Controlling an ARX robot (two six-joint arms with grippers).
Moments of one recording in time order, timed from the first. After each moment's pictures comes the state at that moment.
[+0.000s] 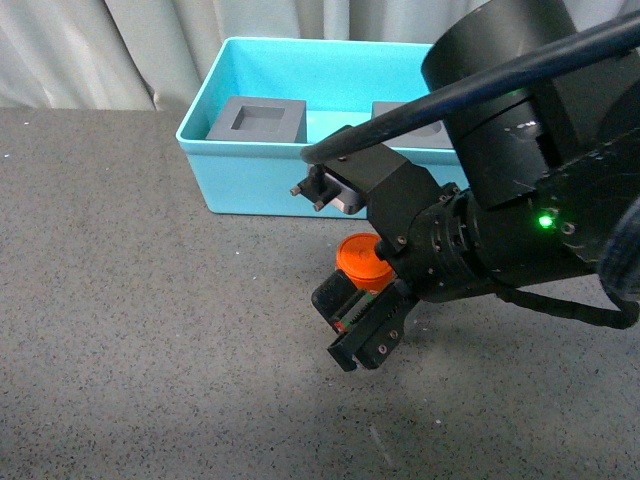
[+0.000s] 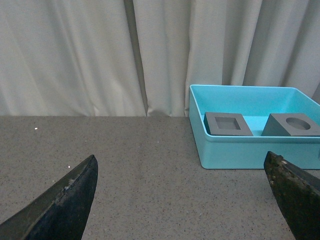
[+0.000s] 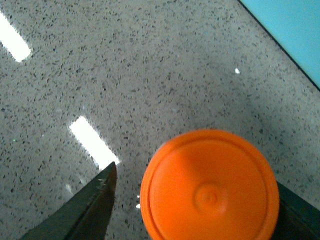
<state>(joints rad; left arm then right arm) 0.00 0.00 0.02 0.00 0.00 0.00 0.51 2.00 0.91 0.15 -0.22 -0.33</state>
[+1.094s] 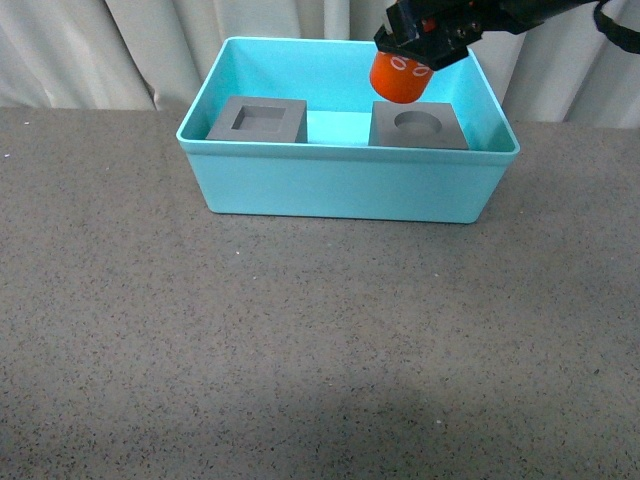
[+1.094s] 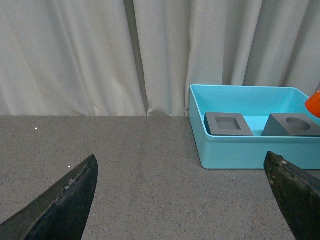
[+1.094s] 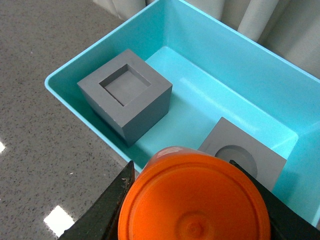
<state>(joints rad) 0.00 0.00 0.02 0.00 0.00 0.00 0.35 1.84 1.17 0.07 -0.28 -0.26</state>
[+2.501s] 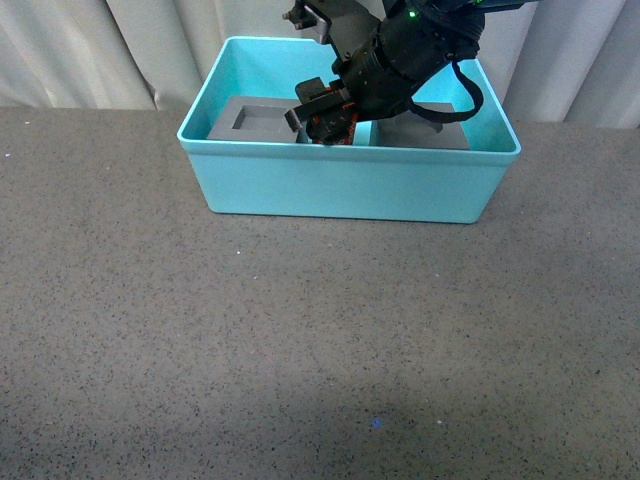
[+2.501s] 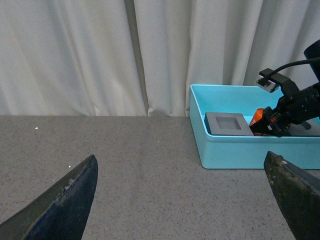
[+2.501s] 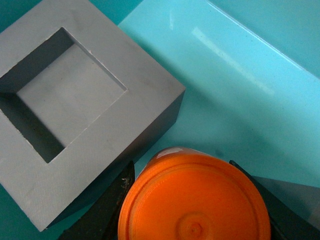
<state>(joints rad) 0.00 0.00 0.02 0.00 0.00 0.00 0.41 2.45 1.83 -0.21 -0.22 -0.23</state>
